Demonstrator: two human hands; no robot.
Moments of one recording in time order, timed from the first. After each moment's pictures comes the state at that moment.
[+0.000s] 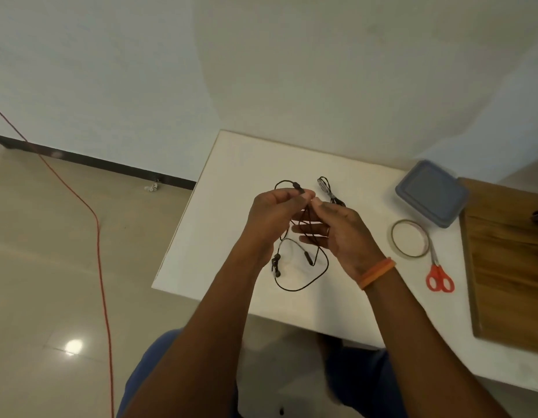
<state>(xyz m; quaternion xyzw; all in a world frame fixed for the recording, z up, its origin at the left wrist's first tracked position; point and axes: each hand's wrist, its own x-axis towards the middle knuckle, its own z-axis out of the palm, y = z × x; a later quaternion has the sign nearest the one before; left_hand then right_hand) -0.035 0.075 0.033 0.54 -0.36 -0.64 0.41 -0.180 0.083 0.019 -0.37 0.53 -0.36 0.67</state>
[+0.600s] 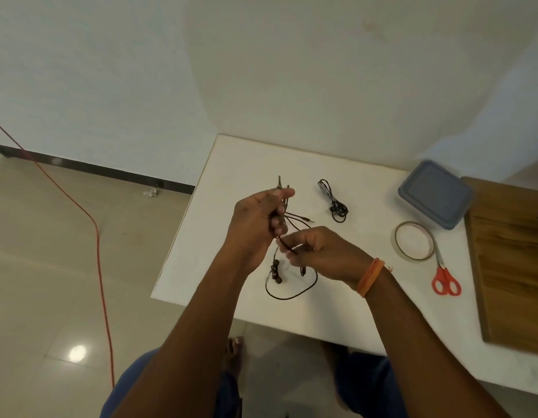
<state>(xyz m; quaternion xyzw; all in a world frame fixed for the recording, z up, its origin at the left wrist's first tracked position) -0.016 0.070 0.022 0.48 -0.27 -0.68 0.48 -0.169 0.082 0.007 -0.59 0.52 -0.12 0.60</state>
